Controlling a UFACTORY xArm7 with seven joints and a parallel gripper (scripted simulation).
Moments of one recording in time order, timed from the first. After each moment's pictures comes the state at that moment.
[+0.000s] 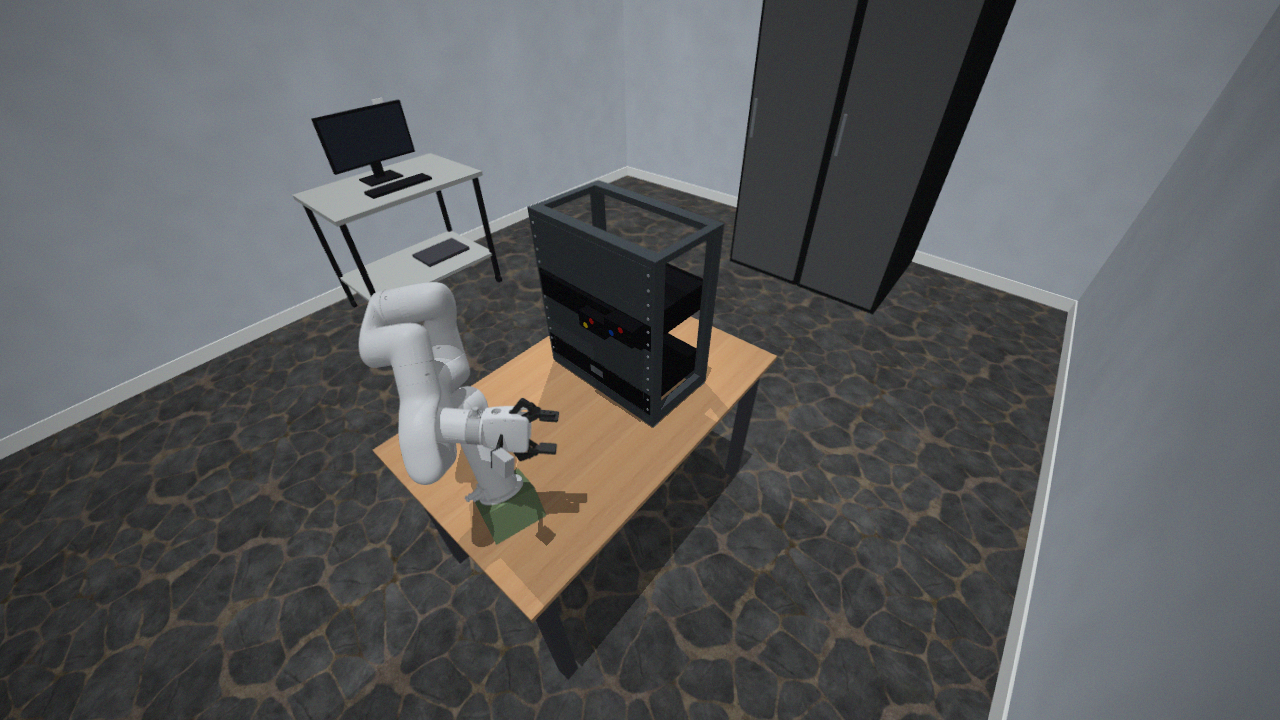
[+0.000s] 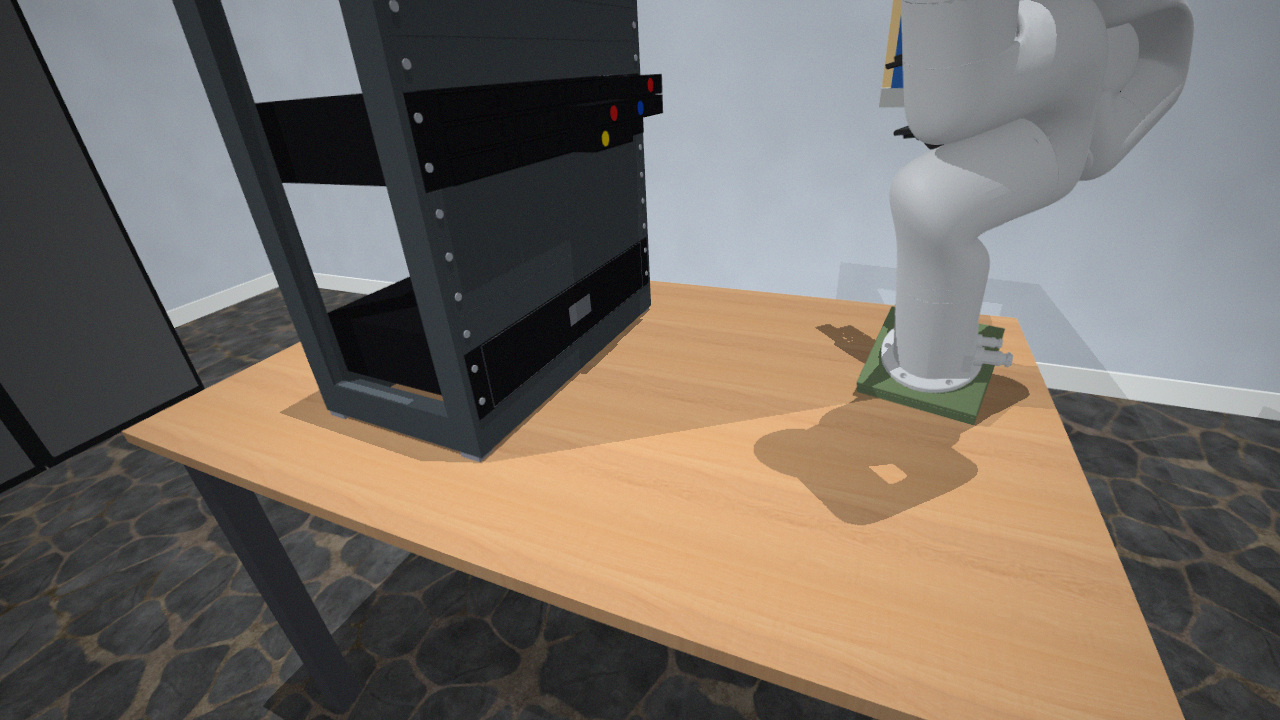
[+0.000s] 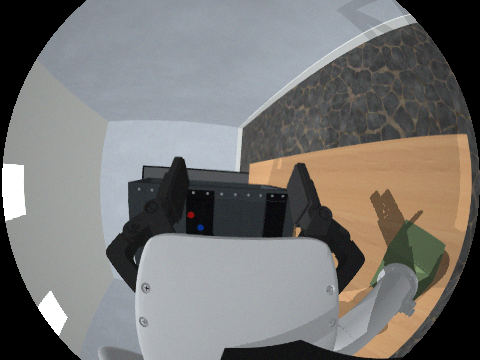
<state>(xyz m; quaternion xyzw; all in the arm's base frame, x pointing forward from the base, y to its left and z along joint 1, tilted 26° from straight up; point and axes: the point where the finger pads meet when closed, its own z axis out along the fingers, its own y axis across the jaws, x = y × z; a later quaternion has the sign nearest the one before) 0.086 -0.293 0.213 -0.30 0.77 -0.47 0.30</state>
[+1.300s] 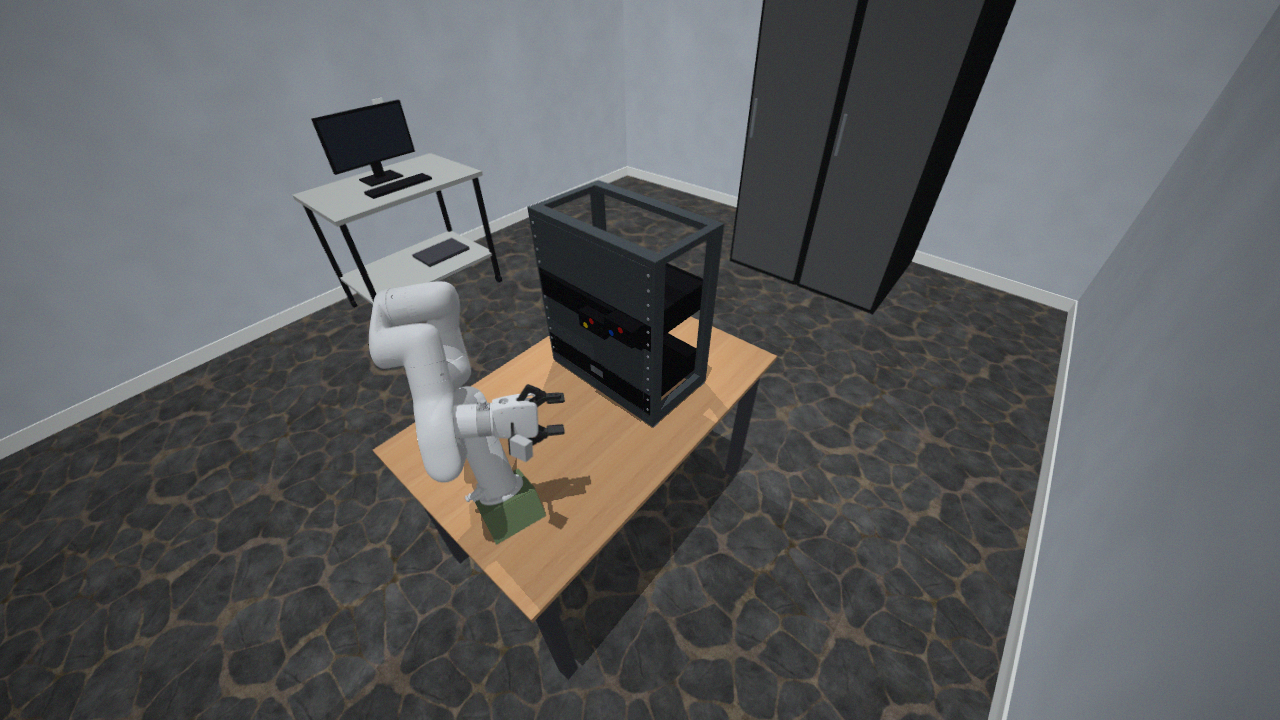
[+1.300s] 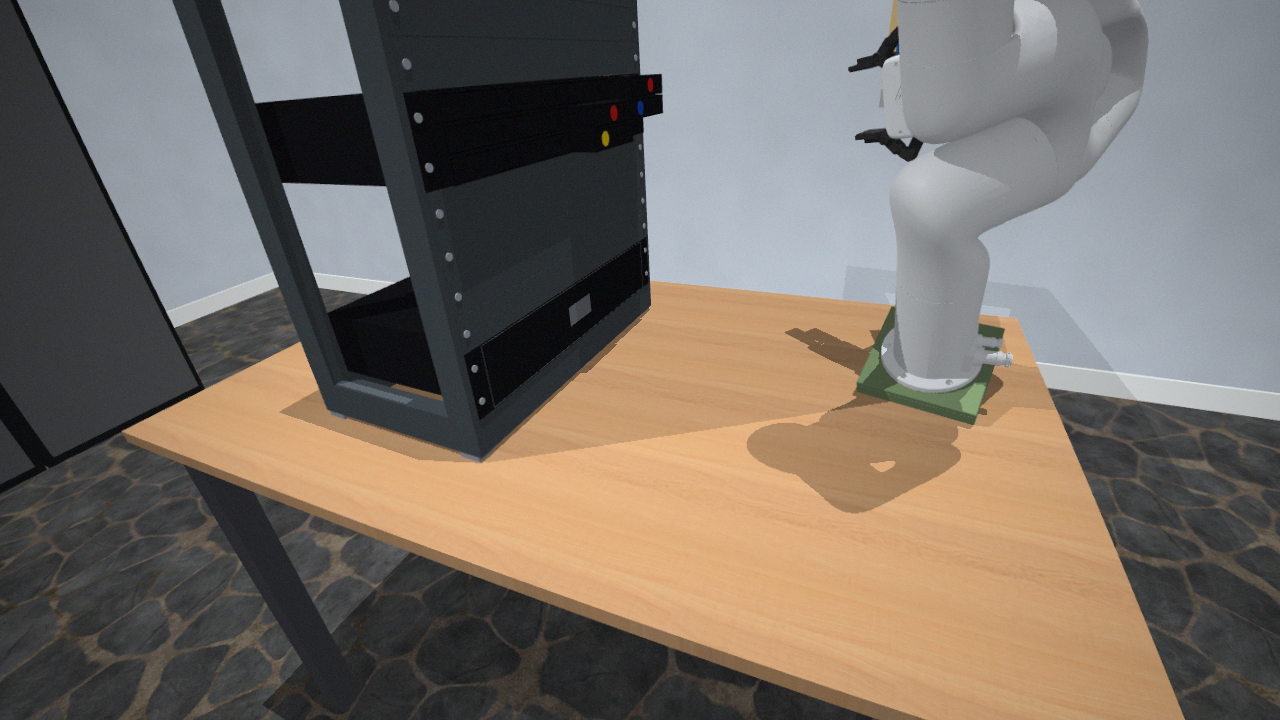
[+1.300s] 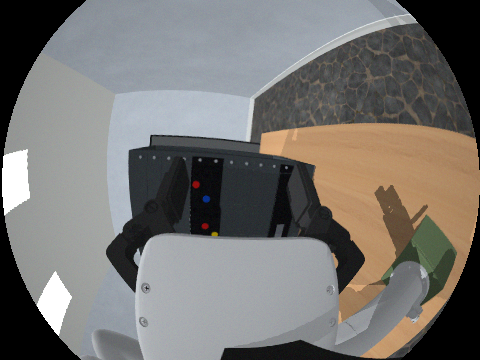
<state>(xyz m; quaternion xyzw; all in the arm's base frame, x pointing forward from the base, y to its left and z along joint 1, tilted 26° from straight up) 0.132 -0.259 0.230 -0.33 0.73 -0.46 0.38</state>
